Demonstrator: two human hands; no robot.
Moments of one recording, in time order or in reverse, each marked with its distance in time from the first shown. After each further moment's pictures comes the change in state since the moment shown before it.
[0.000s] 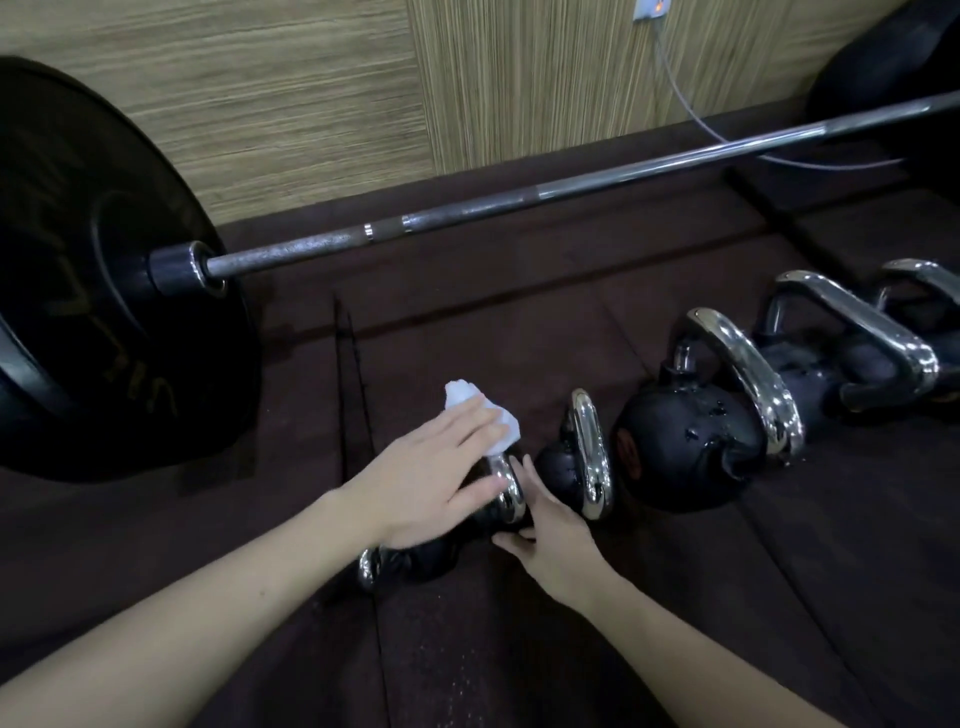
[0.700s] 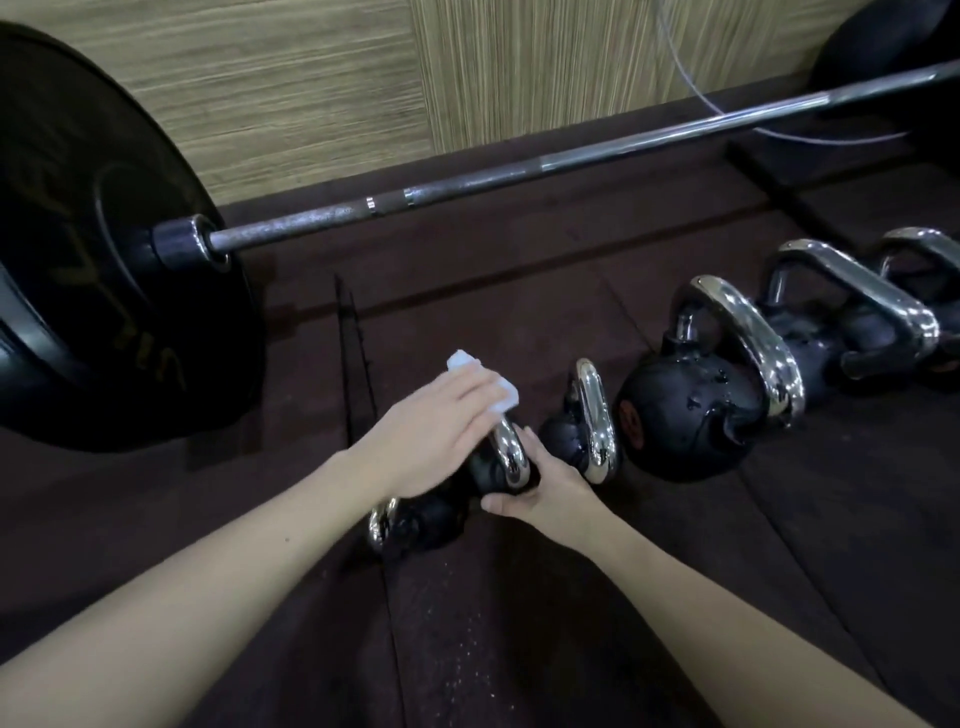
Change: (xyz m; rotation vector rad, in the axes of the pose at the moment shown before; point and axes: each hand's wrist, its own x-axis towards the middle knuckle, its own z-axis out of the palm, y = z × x) left_hand 0.006 -0.006 0.003 -0.096 0.146 0.037; right_hand 0.008 -0.011 -0.010 0.183 -0.058 0.104
